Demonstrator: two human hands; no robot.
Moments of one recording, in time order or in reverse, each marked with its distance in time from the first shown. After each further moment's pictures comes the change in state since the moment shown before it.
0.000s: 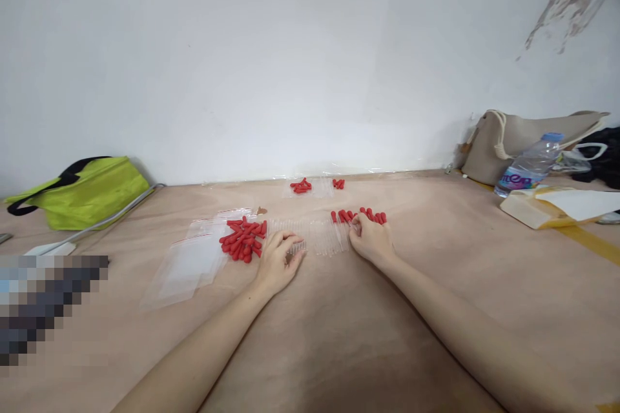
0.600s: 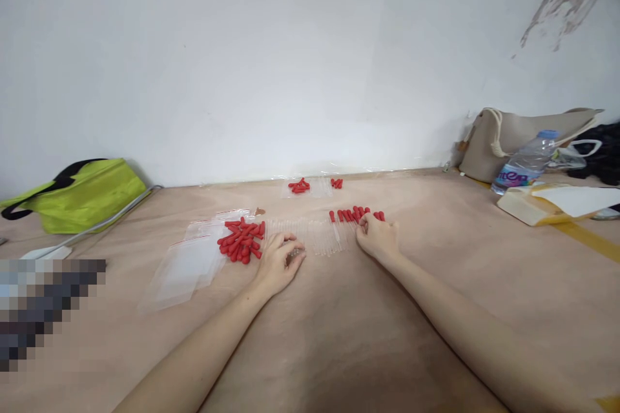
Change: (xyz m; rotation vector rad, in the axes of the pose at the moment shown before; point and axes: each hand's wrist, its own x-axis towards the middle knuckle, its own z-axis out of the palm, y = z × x) left_hand 0.000 -0.002 0.002 0.011 -0.075 0.006; right_hand 0.003 0.014 -0.004 -0.165 -0.028 0.115
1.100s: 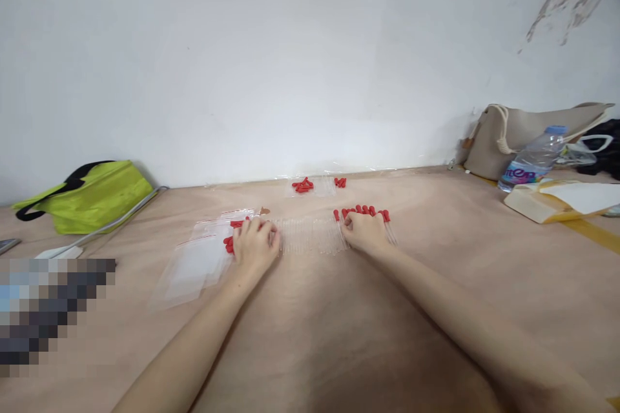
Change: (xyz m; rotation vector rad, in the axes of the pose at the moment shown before) left_hand 0.015 -0.018 -0.035 0.561 0.112 -0.237; right_hand 0.006 -0.040 -0.008 -0.048 -0.164 -0.147
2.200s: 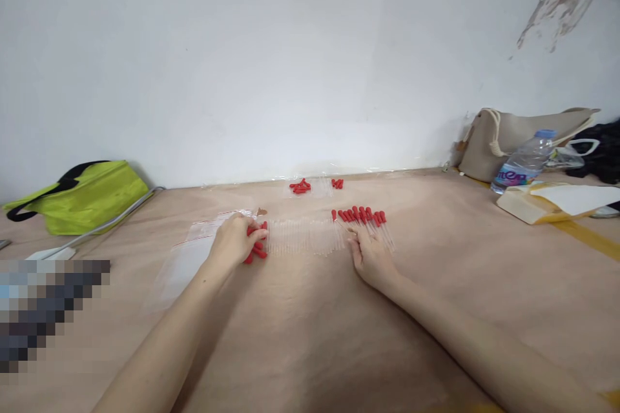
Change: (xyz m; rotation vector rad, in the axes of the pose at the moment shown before) left_hand 0.029 -0.024 -0.041 -0.286 -0.383 -0.141; right_hand -0.057 0.018 0.011 0.208 0.220 -0.291
